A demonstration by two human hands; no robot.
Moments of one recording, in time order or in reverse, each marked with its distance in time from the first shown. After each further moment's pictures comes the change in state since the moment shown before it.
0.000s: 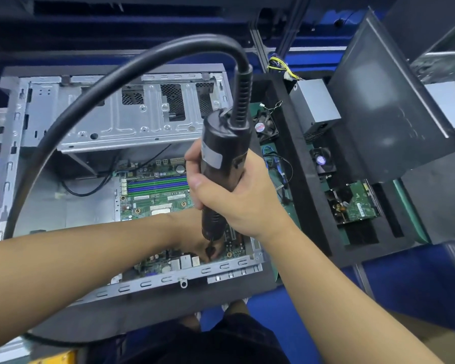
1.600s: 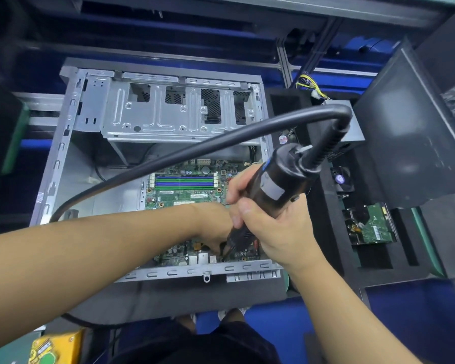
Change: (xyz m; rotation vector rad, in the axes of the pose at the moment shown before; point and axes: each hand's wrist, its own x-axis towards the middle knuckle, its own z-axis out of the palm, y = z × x) left_hand -0.006 -0.006 -0.010 0.512 0.024 0.062; right_hand -0.025 -0.007 0.016 -0.045 0.011 -0.067
